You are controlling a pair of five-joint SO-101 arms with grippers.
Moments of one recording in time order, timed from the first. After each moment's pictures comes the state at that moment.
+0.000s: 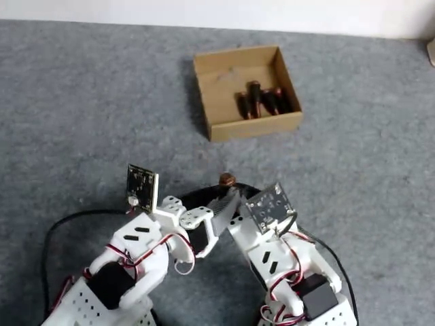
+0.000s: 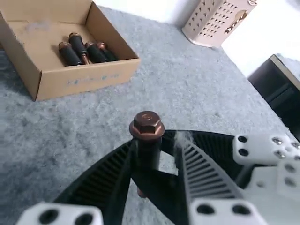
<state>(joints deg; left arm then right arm) 37.2 -91.3 79.4 39.3 36.0 -32.4 -104.6 81.4 51.3 10.2</state>
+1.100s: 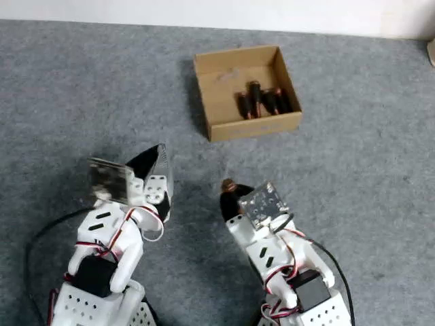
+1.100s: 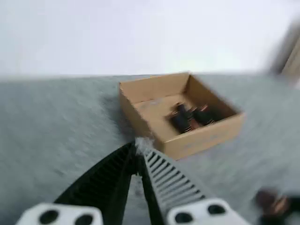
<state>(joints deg) 13.3 -91.7 79.5 34.4 5.6 -29.1 -104.6 87.7 47.1 13.3</state>
